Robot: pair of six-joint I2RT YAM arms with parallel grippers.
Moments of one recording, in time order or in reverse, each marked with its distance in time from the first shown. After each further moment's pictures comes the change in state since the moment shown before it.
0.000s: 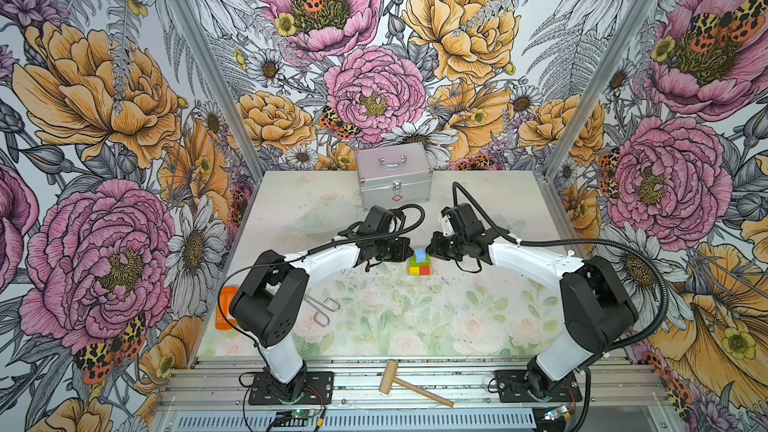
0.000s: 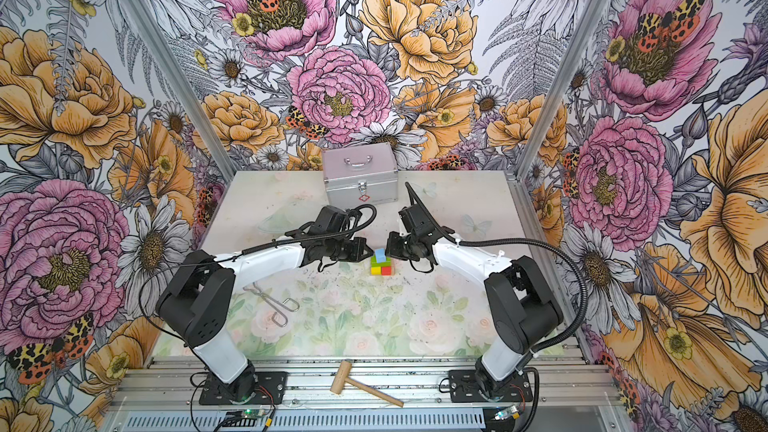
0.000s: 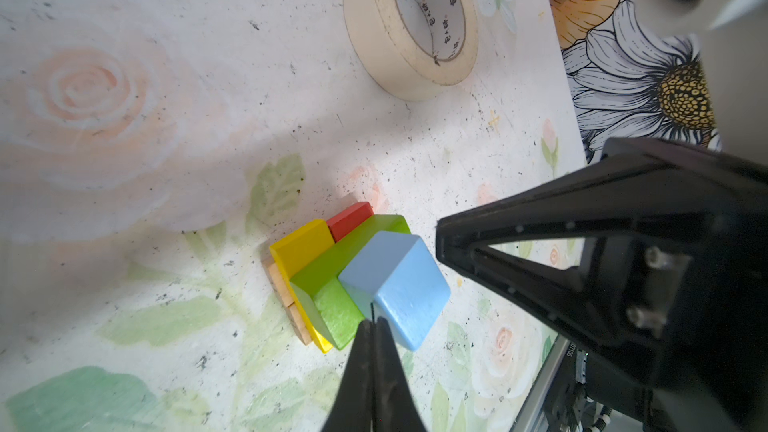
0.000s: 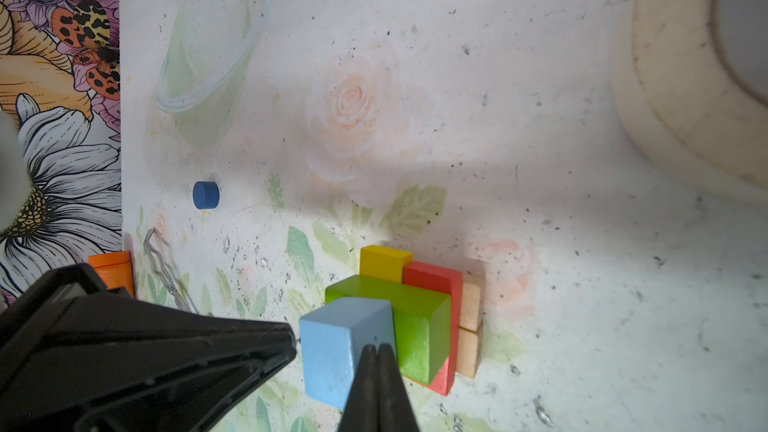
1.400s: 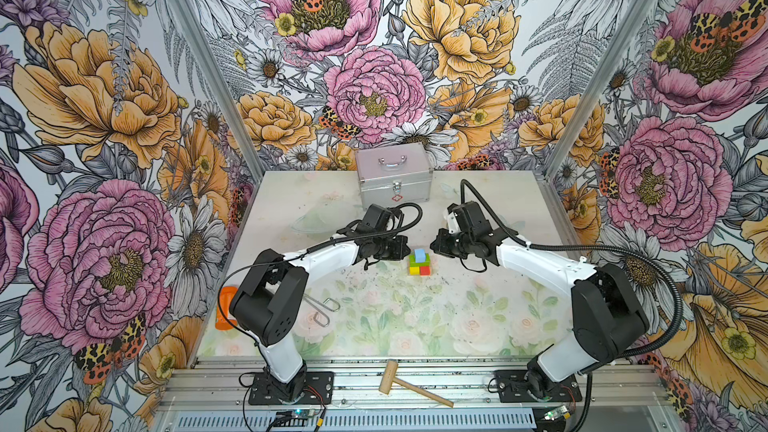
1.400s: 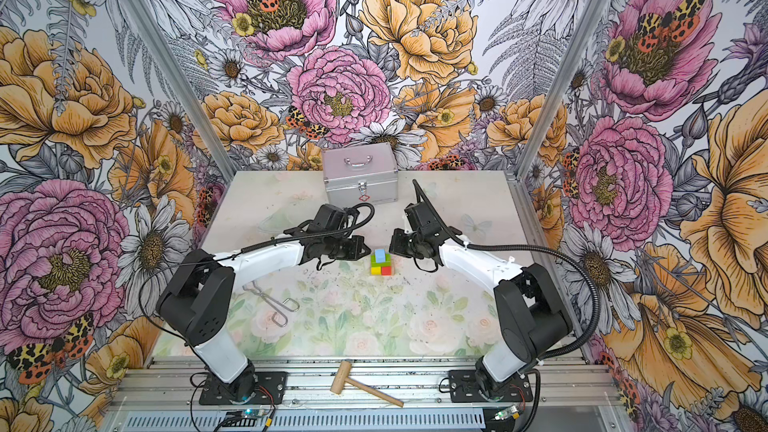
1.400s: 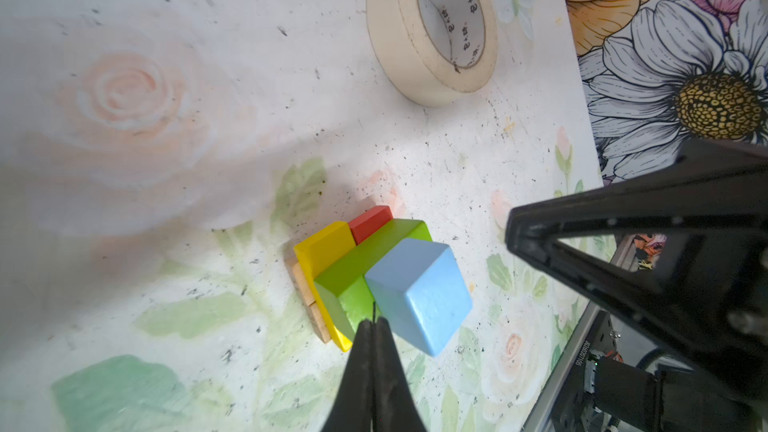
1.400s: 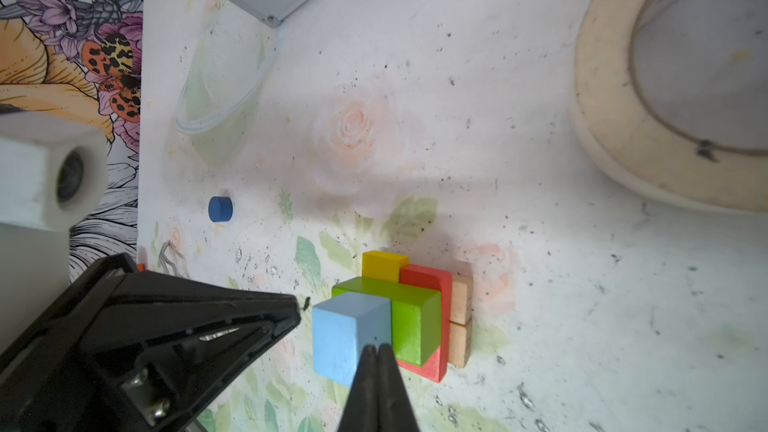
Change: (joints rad) left arm 0.033 -0.027 0.014 -0.055 -0.036 0.011; right arm -0.036 -0.079 -0.018 -0.004 0.016 0.006
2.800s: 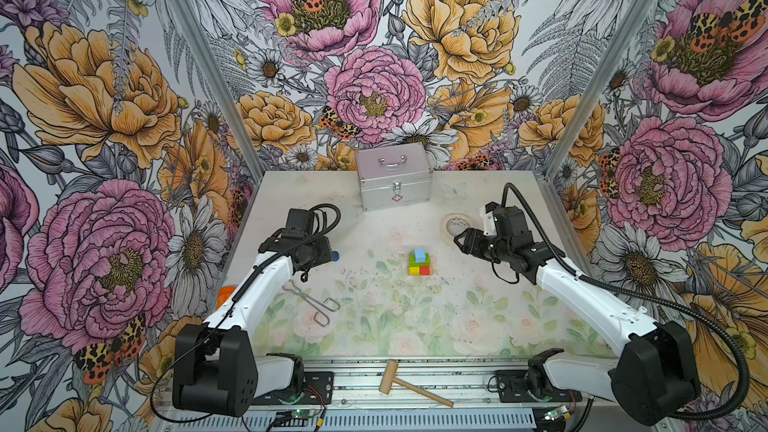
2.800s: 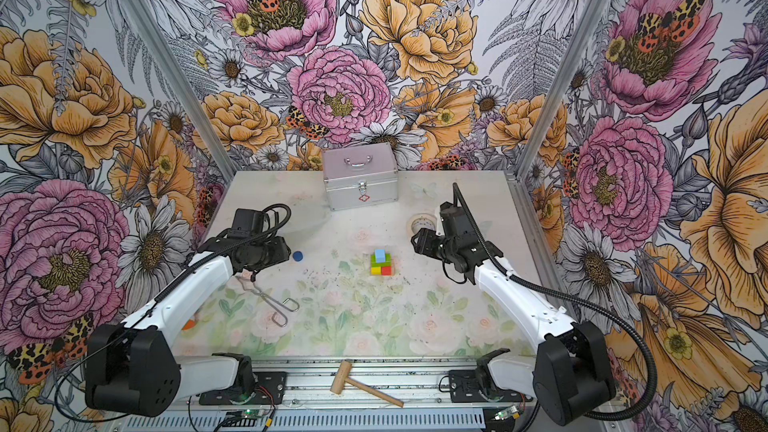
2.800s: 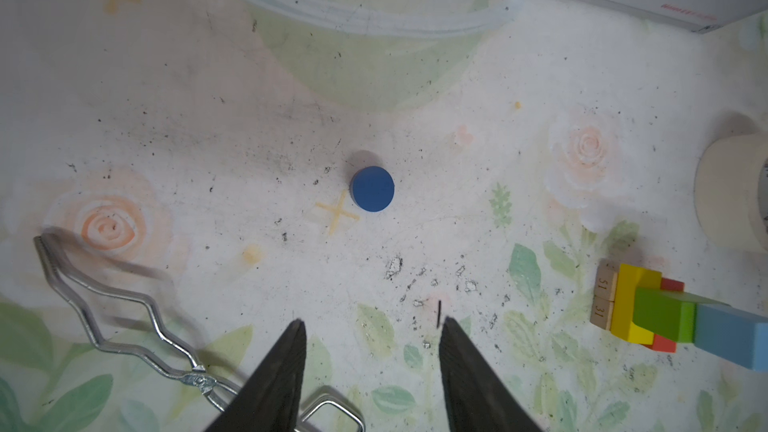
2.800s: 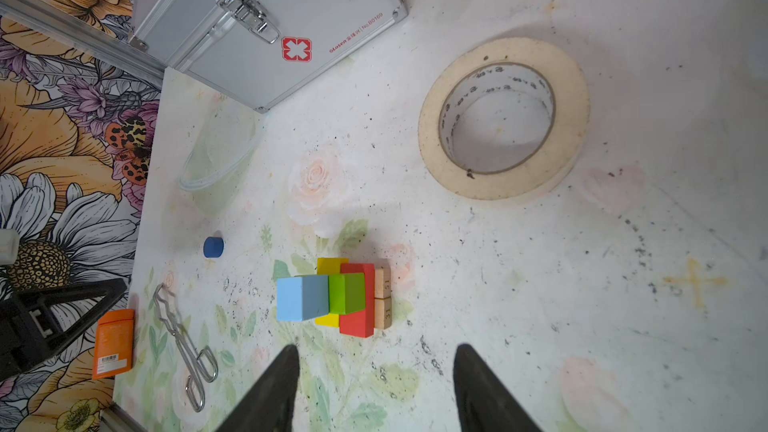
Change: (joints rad) left arm 0.434 -0.395 -0.188 -0.402 -0.336 0.032; right arm -0.145 -0.321 -0.166 -0.061 0.064 -0.064
